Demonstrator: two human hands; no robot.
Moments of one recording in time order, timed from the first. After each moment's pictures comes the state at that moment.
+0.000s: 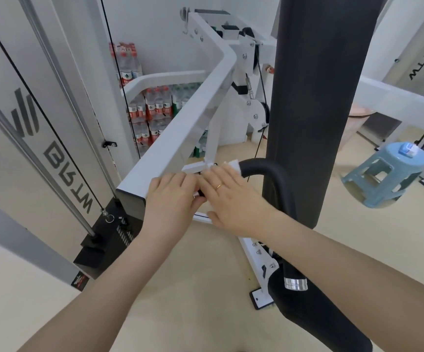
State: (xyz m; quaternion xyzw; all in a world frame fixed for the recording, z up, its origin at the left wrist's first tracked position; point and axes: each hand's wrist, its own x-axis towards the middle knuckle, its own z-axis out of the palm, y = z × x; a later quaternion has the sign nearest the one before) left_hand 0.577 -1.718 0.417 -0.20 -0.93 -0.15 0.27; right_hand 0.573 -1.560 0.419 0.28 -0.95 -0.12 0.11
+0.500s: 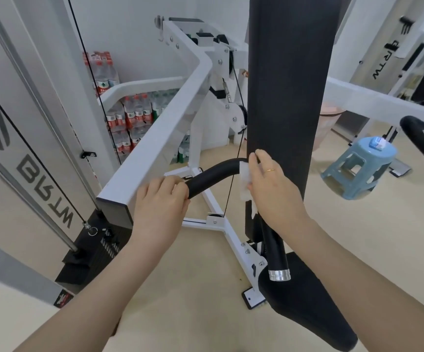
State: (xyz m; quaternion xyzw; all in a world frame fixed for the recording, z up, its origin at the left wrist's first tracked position) left_hand 0.581 -1.711 0.414 -0.24 -0.93 -0.13 0.26; right_hand 0.615 -1.503 0.449 0.00 -0.99 -0.03 0.15
